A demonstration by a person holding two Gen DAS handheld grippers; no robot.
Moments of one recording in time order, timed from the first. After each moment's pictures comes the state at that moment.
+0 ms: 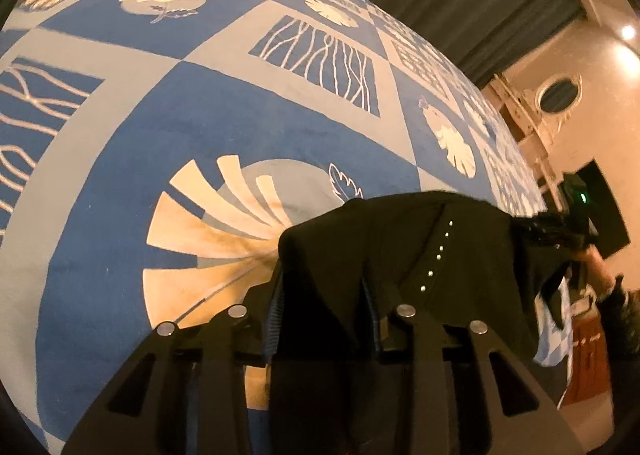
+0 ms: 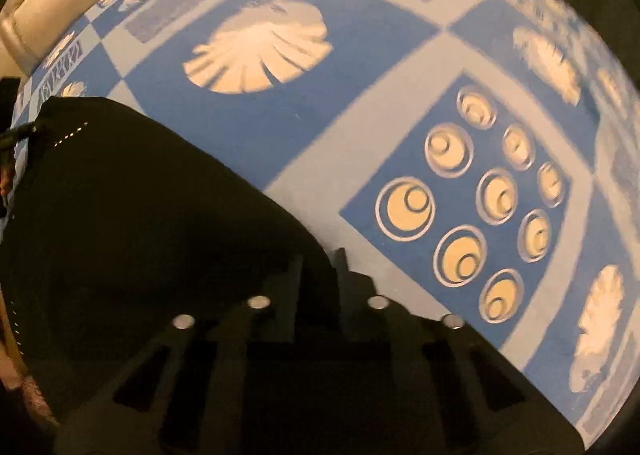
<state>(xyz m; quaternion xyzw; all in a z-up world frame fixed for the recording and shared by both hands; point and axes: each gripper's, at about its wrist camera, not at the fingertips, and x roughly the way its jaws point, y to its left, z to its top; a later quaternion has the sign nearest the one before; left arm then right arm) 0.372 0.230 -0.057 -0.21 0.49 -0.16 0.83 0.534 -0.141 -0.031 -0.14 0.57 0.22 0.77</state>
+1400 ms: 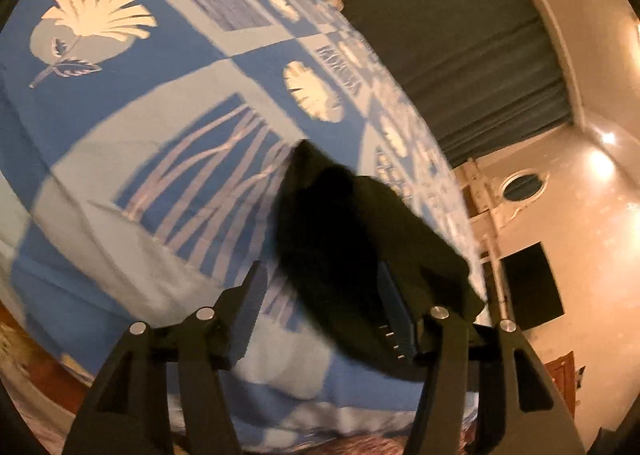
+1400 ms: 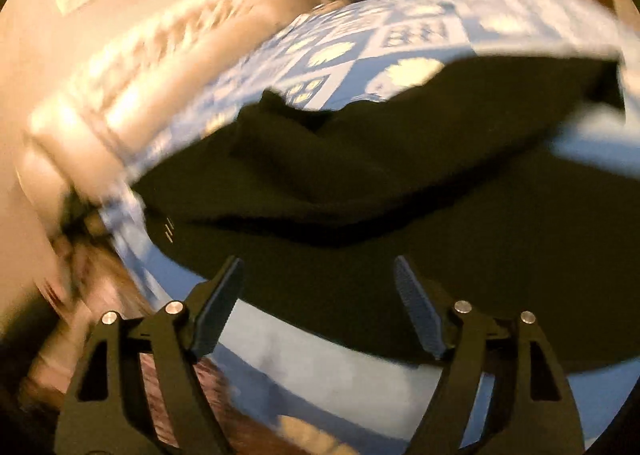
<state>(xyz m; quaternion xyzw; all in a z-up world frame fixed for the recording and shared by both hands) 0.063 0.263 -0.023 -0.39 0.39 -0.14 0.82 0.064 -0.191 -0.011 0.21 0.41 0.18 0.87</state>
